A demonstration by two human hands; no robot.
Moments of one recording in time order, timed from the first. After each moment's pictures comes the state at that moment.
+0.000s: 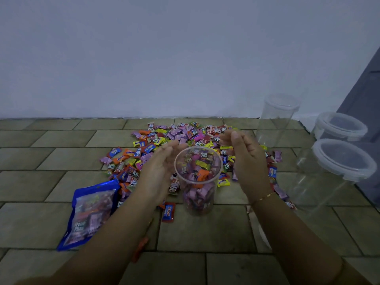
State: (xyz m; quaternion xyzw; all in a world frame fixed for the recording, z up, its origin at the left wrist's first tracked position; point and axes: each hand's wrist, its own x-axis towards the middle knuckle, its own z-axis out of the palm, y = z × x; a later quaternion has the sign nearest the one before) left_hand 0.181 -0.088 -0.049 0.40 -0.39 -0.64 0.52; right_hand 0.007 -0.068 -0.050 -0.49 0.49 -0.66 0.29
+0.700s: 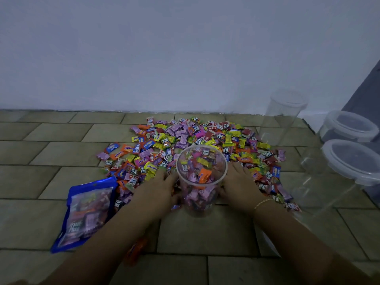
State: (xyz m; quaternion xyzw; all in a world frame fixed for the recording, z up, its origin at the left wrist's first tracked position) left_hand 0.213 -0.093 -0.109 0.55 -0.83 -0.08 -0.03; right_hand -0.017 -0.080 -0.130 -0.79 0.60 -0.11 -0.01
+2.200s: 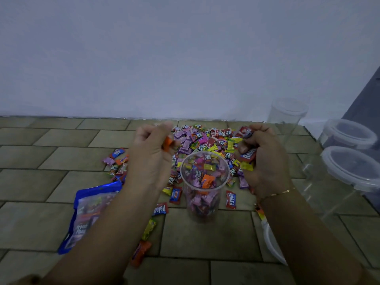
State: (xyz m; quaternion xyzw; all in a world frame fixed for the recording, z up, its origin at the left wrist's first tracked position) left_hand 0.182 -0.088 0.003 0.27 -0.31 -0.60 0.69; right_hand 0.008 -0.072 -0.010 -0.24 0.40 -0.74 0.48
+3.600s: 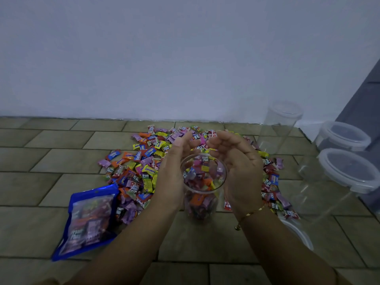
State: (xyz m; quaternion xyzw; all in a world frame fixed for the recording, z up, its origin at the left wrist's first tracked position) left_hand 0.158 -0.082 -0.042 0.33 -0.43 -0.61 0.57; right_hand 0.048 -0.060 -0.030 -0.40 0.37 -0.75 0.38
